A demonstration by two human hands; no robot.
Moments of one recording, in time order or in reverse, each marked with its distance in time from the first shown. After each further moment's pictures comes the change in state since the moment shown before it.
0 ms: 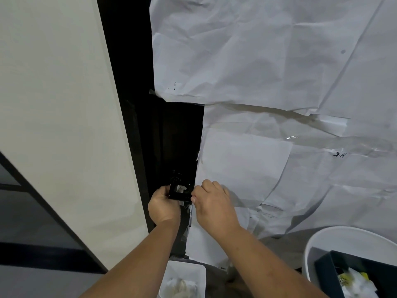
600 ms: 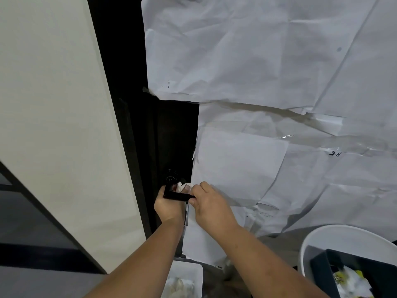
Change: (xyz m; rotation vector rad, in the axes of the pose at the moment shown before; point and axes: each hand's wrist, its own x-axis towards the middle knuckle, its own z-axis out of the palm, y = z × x) left_hand -0.019 0.020 0.015 -0.559 -0.085 -0.245; right_hand 0.001 0.008 0.002 0.174 -0.149 -0.004
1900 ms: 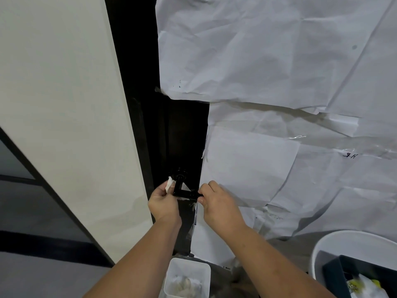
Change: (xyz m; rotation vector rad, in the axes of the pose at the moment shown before) left_hand 0.019 0.005 -0.025 -0.081 0.144 -0.027; right_hand 0.000 0.002 0.004 -0.044 0.014 -0.021
